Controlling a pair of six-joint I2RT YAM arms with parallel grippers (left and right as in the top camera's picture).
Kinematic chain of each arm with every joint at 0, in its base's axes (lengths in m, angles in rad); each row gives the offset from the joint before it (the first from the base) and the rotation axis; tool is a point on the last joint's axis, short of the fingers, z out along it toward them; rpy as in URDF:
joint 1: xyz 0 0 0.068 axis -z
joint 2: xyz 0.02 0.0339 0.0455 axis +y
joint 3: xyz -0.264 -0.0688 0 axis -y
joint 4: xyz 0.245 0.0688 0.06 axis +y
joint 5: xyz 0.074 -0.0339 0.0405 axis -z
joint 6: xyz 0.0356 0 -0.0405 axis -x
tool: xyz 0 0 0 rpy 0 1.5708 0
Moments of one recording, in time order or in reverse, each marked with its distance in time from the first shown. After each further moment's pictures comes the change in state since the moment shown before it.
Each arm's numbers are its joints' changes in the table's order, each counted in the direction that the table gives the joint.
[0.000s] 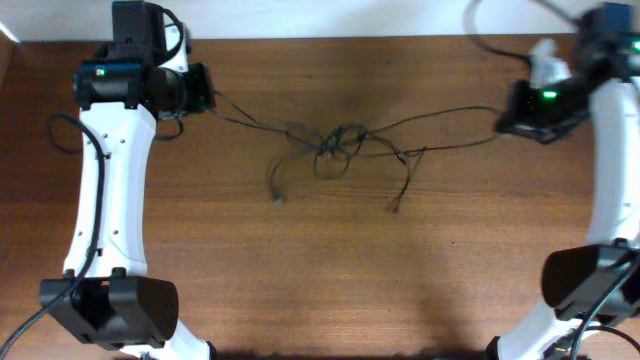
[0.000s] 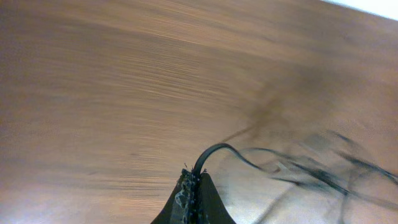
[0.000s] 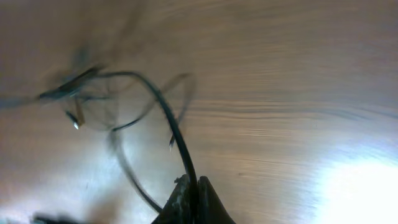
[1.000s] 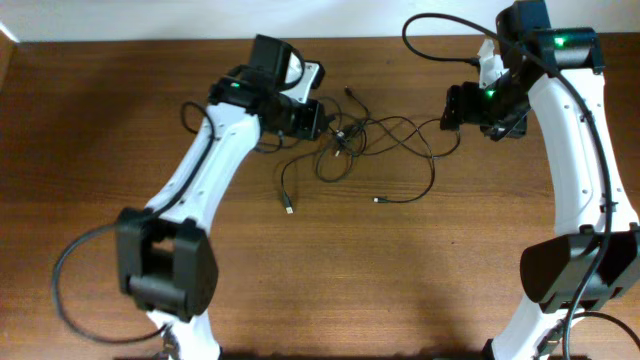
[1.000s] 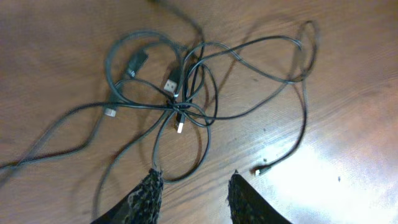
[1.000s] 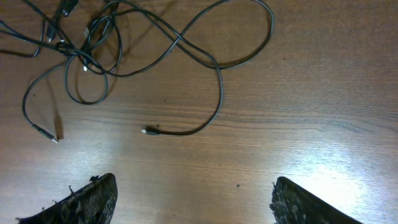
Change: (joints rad) left arm 0.321 0.154 -0.205 -0.314 0.230 -0.093; right arm -0.179 0.055 0.000 -0.060 0.188 -0.109
